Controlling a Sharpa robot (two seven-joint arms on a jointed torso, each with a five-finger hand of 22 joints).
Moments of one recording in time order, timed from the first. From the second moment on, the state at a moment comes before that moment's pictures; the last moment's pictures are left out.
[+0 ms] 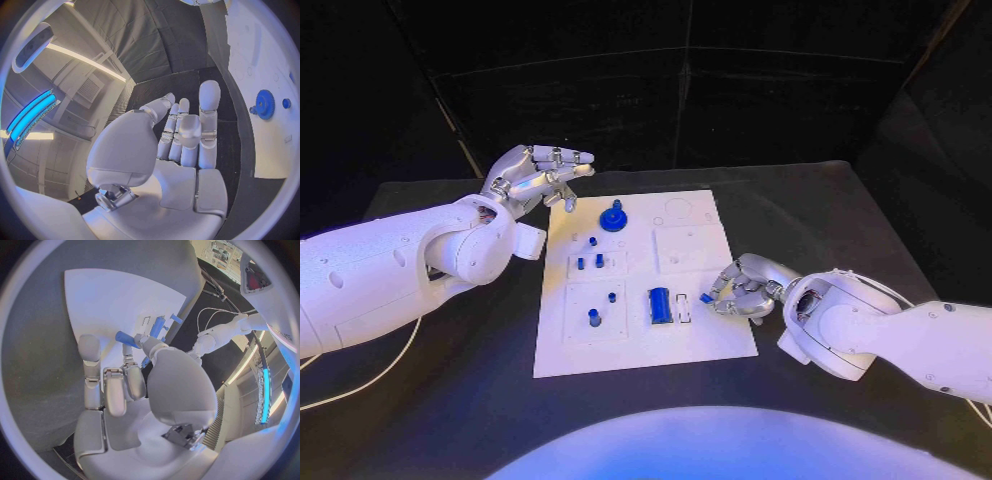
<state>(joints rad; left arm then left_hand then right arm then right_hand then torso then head) 1.21 -0.82 -0.11 1.41 -0.12 -0.21 0.46 1.28 -0.05 0.43 -0.10 0.11 0.99 0.17 0.14 0.07 1.02 0.10 0.38 0.10 1.36 0.01 1.25 0.84 0.16 1.32 0.11 0.72 0.81 0.96 -1.04 -0.08 1.89 -1.16 -0.44 -0.40 1.24 -0.08 0.43 0.01 0.36 0.98 0.08 0.37 0.34 1.45 -0.01 1.36 1.31 1.46 -0.08 1.53 1.31 0.15 1.24 0.04 1.12 0.64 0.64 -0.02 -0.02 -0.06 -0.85</state>
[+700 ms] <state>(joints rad) 1.21 -0.81 -0.11 1.41 -0.12 -0.21 0.46 1.28 -0.05 0.43 -0.10 0.11 0.99 0.18 0.14 0.07 1.01 0.10 0.38 0.10 1.36 0.01 1.25 0.84 0.16 1.32 0.11 0.72 0.81 0.96 -0.95 -0.08 1.84 -1.15 -0.45 -0.41 1.14 -0.10 0.39 0.05 0.45 0.99 0.08 0.44 0.39 1.46 -0.02 1.39 1.31 1.46 -0.08 1.54 1.31 0.15 1.25 0.02 1.13 0.68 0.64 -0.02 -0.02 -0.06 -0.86</state>
